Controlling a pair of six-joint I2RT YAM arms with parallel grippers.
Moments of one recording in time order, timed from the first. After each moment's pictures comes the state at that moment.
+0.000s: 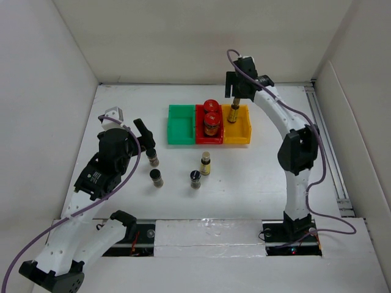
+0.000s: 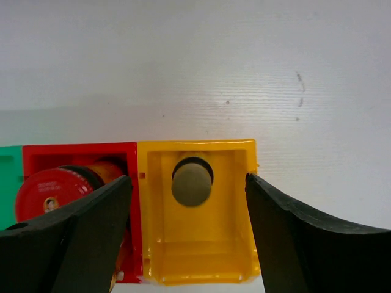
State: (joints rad) left arm -0.44 0.75 0.97 -0.64 -0.38 -0.54; right arm 0.37 2.14 2.10 -0.71 0.29 0.29
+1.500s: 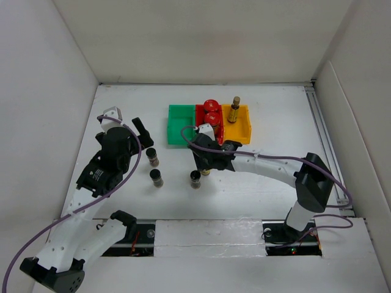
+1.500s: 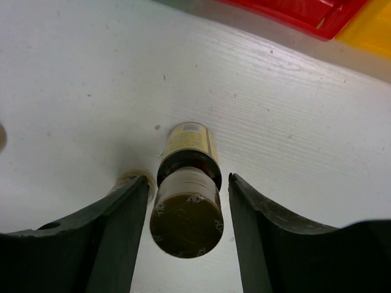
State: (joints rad) left arm -0.44 0.78 0.97 -0.66 -0.47 -0.56; right arm 1.01 1.69 1.32 -0.62 0.44 0.57
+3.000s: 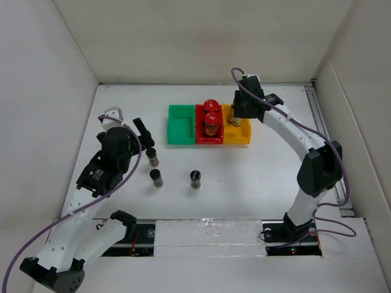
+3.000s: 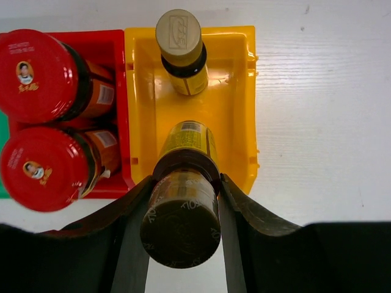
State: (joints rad) left arm -0.44 0.78 0.97 -0.66 -0.44 -0.56; right arm 0.44 1.73 1.60 -0.65 0.30 0.36
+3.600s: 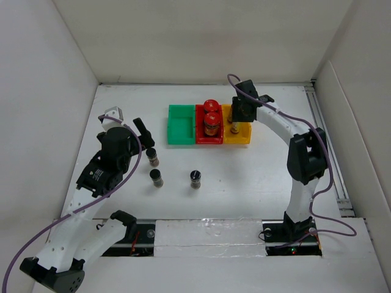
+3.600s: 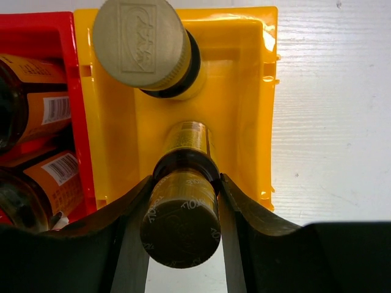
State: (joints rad) left arm -0.44 0.78 0.97 -0.66 -0.43 -0.56; right arm 0.38 1.94 1.63 -0.61 0.22 0.35
